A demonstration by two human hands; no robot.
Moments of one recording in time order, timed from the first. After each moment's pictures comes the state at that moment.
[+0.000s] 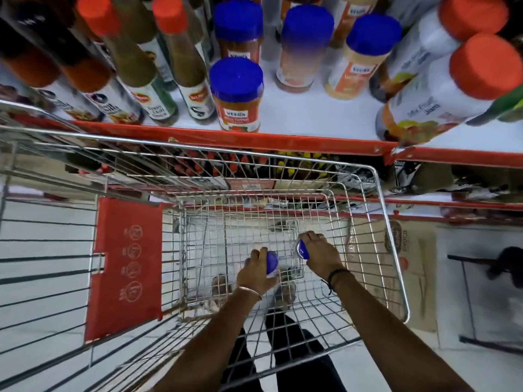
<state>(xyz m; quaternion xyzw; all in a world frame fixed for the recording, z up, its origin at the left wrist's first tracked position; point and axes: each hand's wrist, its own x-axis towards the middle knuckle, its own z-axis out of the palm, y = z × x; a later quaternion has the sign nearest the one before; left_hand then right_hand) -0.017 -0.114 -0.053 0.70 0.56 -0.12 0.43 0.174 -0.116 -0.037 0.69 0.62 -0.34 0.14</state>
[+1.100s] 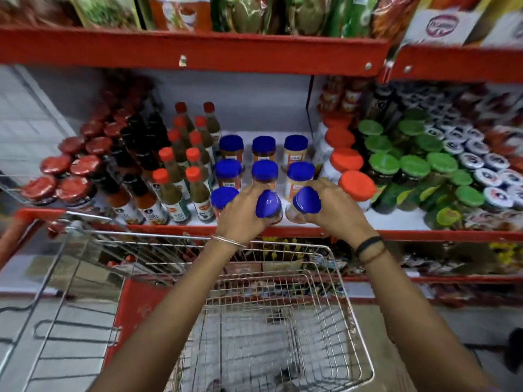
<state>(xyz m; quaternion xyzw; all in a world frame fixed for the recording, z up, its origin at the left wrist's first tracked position) 0.029 0.020 0.297 0.81 0.46 0.24 0.25 0.216 -0.024 0.314 0.70 0.67 -0.15 -0.19</state>
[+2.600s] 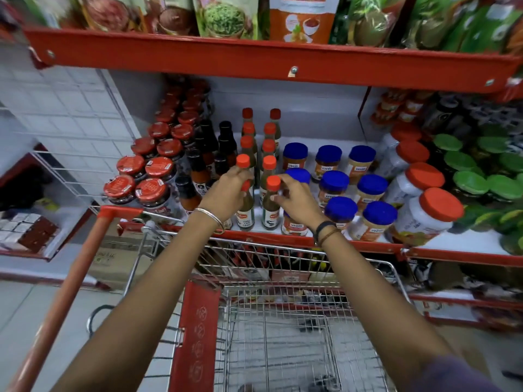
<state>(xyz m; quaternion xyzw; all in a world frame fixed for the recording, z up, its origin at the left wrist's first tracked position) -0.146 0.133 0.299 0.84 0.49 0.17 0.15 0.031 0.097 0.277 0.62 0.65 -0.28 -0.32</state>
